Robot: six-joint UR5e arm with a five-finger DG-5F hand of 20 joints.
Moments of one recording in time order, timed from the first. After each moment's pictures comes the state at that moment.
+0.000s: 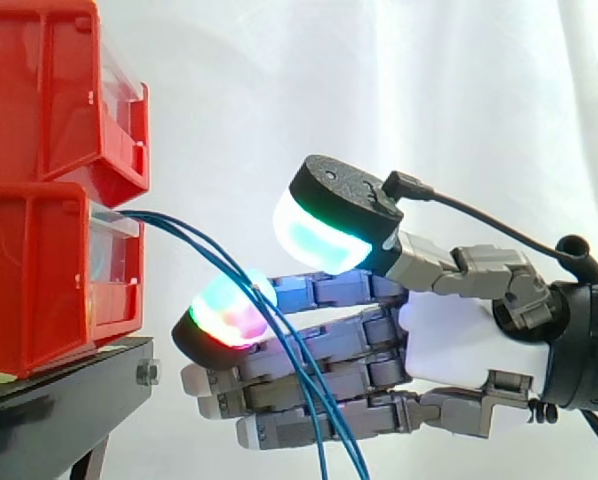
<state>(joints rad) 0.15 -2.37 -1.25 -2.49 -1.20 -0.16</state>
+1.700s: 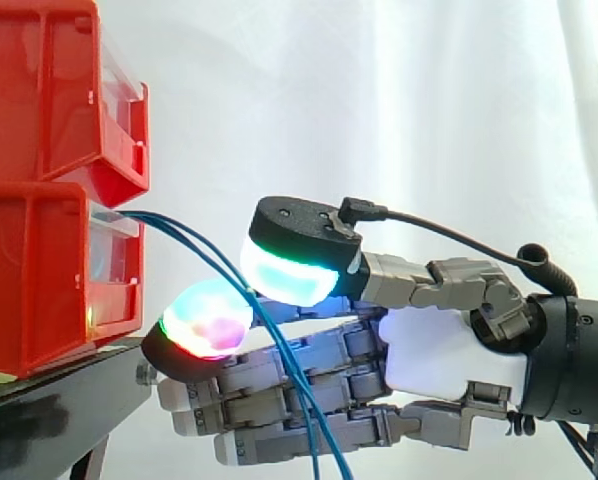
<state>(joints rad) 0.13 -2.41 -1.20 -2.52 -1.25 -0.11</state>
